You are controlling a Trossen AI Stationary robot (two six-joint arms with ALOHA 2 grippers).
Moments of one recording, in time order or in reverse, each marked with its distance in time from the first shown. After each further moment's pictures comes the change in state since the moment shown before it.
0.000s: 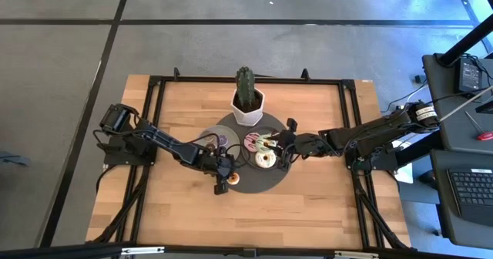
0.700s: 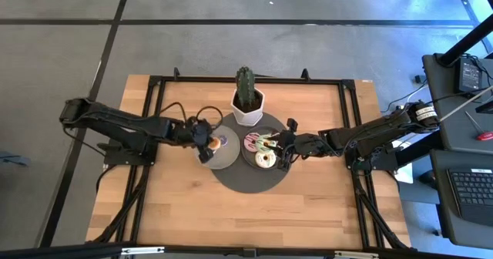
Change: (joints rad) left arm 0.174 -0.519 -0.086 -0.441 -0.183 -0.120; right arm 0.000 0.000 0.000 -0.022 0.000 0.004
